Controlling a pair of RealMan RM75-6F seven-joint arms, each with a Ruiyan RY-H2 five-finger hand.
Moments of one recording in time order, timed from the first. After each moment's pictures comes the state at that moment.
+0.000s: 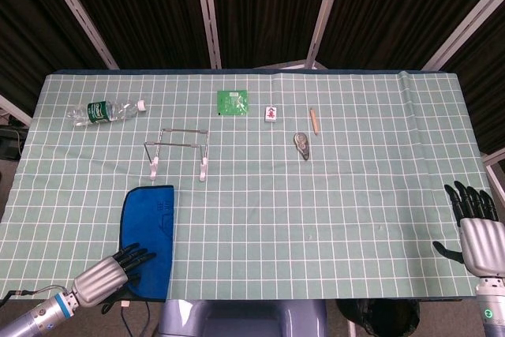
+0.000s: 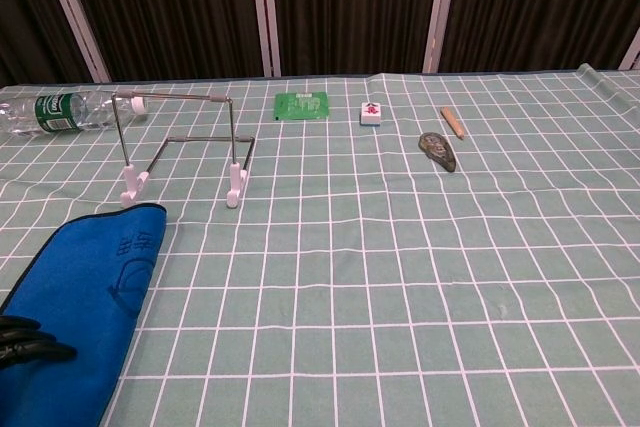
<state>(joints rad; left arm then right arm) -0.34 -1.43 0.39 -1.06 2.01 1.35 -0.18 0.07 -1.09 0.08 -1.65 -1.41 1.44 -0.15</state>
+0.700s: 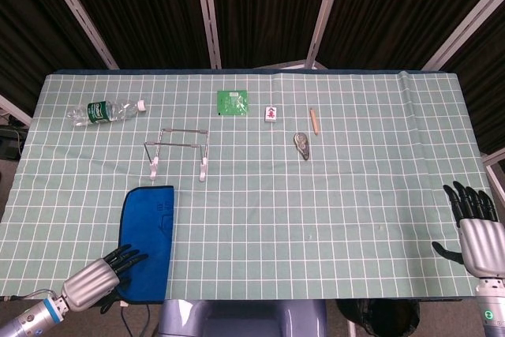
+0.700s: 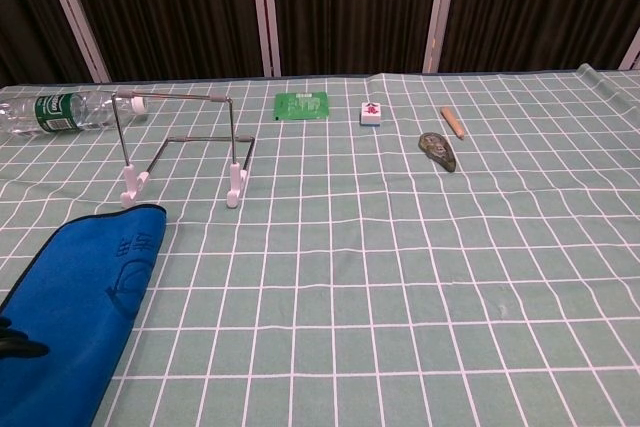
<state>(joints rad) -0.33 -1.36 0.41 -1.12 2.01 1.36 -0.15 0.07 -1.08 0.07 -1.66 -1.43 1.45 -0.13</state>
